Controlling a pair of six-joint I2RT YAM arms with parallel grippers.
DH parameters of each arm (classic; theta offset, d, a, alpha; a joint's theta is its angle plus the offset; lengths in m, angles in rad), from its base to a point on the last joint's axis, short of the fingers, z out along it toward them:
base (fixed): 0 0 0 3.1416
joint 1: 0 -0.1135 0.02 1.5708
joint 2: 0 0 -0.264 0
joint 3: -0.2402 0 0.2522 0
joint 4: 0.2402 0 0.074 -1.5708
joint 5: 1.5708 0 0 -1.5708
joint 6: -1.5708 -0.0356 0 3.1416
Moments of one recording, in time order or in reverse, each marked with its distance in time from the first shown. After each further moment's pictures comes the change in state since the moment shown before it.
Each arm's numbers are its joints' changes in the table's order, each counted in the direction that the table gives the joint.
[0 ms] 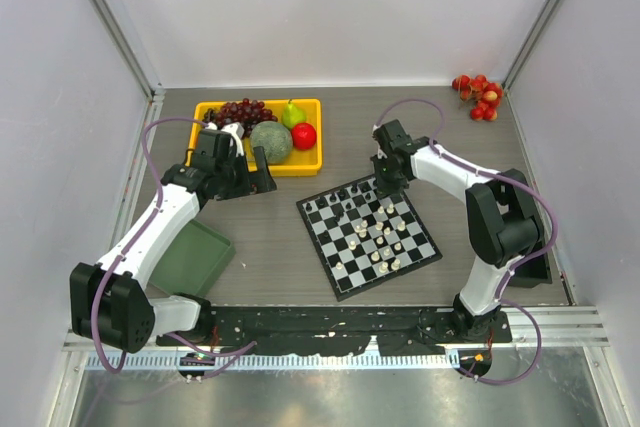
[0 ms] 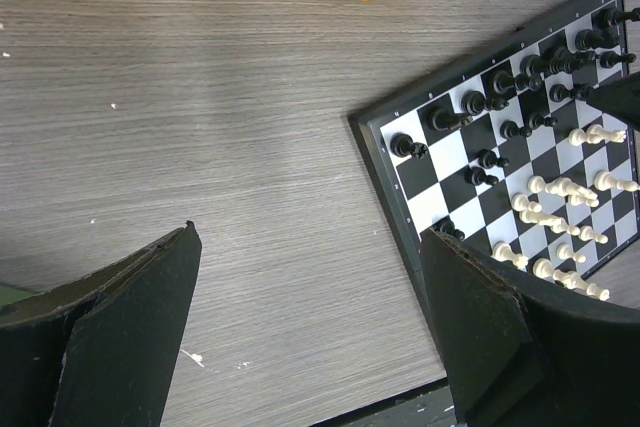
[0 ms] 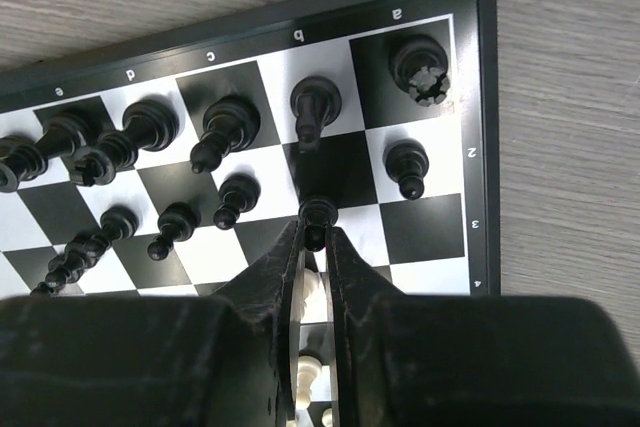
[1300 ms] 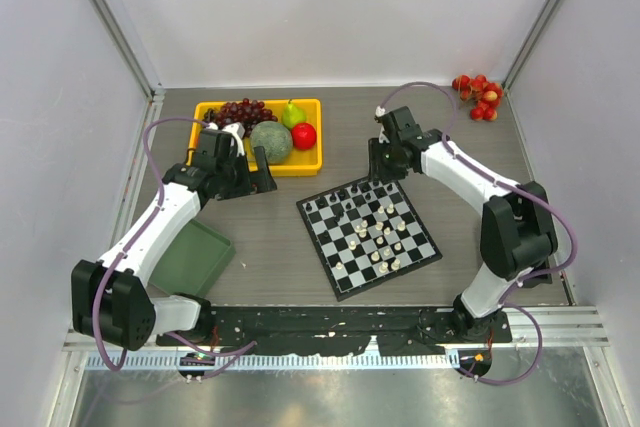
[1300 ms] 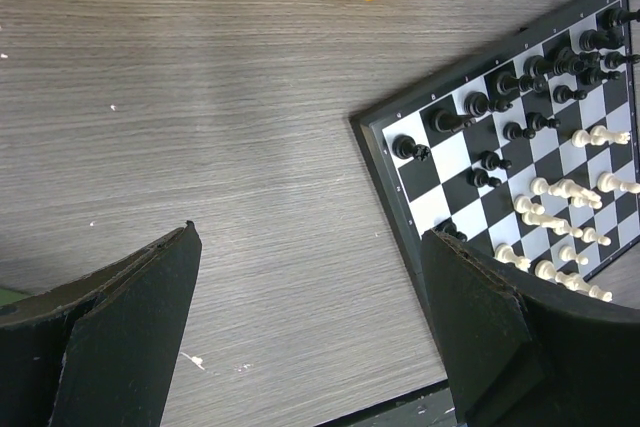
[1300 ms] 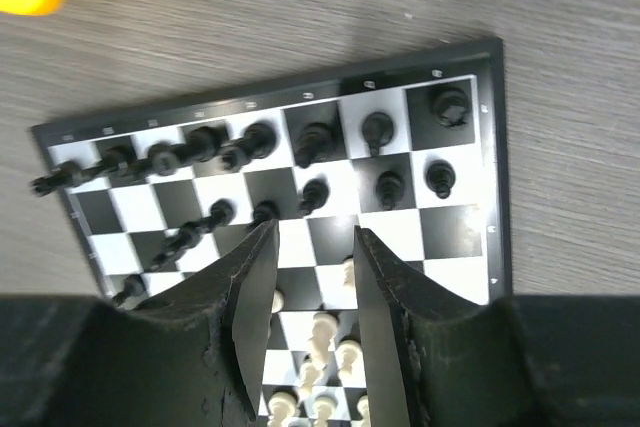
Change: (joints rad) left arm 0.000 0.013 0.000 -0.005 0.000 0.000; right arm 0.010 -0.077 -0.044 -0.013 -0.055 -0.016
